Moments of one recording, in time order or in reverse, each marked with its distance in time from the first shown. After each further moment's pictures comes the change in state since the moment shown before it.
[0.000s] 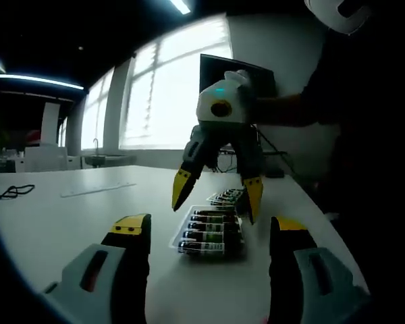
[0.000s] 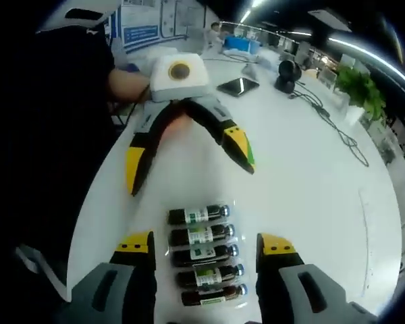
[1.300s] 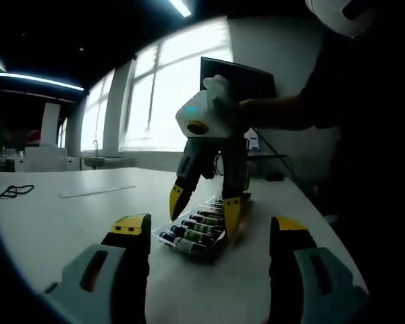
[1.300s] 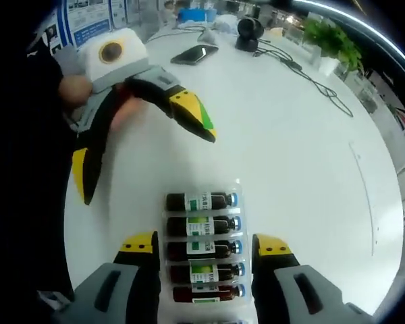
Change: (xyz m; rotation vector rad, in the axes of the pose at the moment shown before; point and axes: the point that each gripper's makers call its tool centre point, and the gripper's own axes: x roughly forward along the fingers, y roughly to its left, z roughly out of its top) left arm 0.000 0.000 0.004 -0.006 -0.019 -0.007; right arm 0.011 -0.019 -0.023 0.258 0.151 -0.118
